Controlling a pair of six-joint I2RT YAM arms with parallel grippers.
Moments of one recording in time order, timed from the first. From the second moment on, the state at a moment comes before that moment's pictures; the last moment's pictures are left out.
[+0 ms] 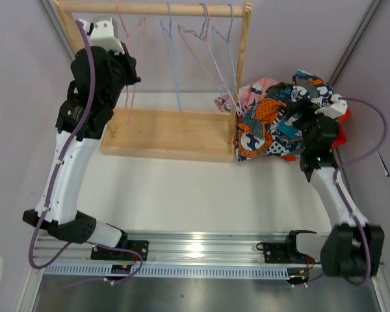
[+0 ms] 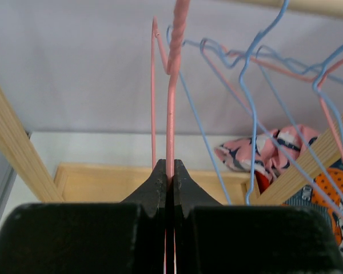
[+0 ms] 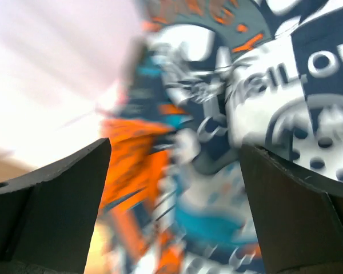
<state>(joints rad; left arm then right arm) -0.39 1.40 1.98 -0.65 -0.30 -0.17 -0.01 1.27 0.89 0.32 0.12 0.44</state>
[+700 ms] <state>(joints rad) -0.35 1.82 2.18 -0.59 -0.25 -0.18 0.14 0.45 0.62 -0.05 0.04 0.53</state>
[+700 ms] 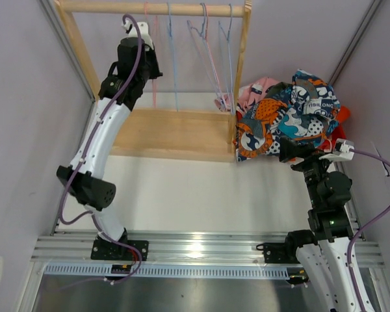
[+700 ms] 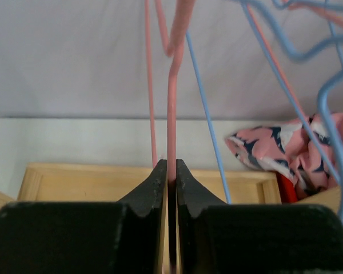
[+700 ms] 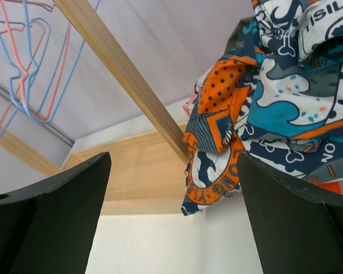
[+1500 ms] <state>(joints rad) -0.34 0.57 0.84 -0.39 -0.18 -0.32 0.14 0.36 0.64 -0.30 -0.12 0.53</state>
